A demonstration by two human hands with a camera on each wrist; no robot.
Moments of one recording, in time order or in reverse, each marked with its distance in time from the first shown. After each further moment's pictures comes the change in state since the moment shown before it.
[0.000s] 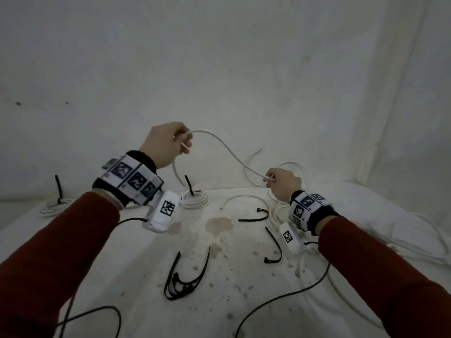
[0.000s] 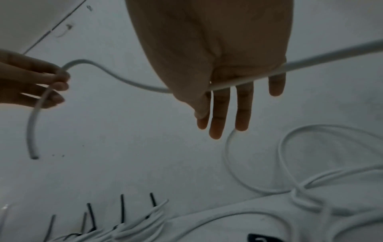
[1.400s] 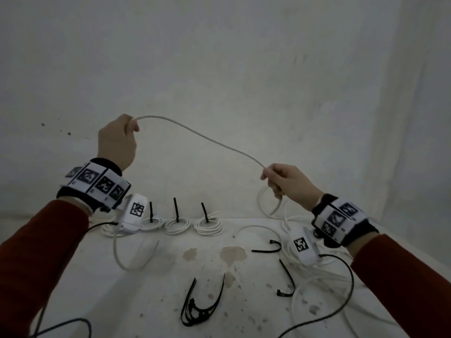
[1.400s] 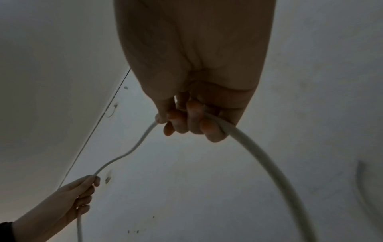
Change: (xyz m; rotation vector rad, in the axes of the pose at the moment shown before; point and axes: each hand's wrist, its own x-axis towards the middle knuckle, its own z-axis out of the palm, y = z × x) left_hand -0.005 -0.030 -0.129 0.431 0.626 0.094; right_hand -0.033 -0.078 -0.085 0.824 -0.095 -0.399
